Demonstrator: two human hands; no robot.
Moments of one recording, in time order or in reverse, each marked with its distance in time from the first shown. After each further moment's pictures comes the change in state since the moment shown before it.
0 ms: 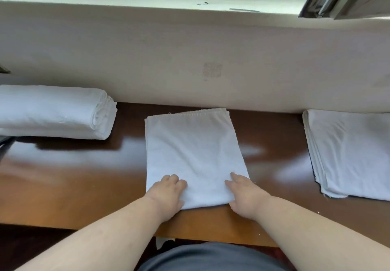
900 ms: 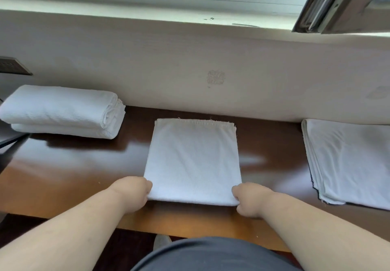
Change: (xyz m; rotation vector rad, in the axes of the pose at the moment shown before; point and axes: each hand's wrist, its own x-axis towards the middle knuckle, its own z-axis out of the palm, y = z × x) left_hand -0.049 -0.071 -0.016 0.050 -0.070 -0.176; right_hand -0.013 0.009 -0.015 -0.173 -0.042 -0.054
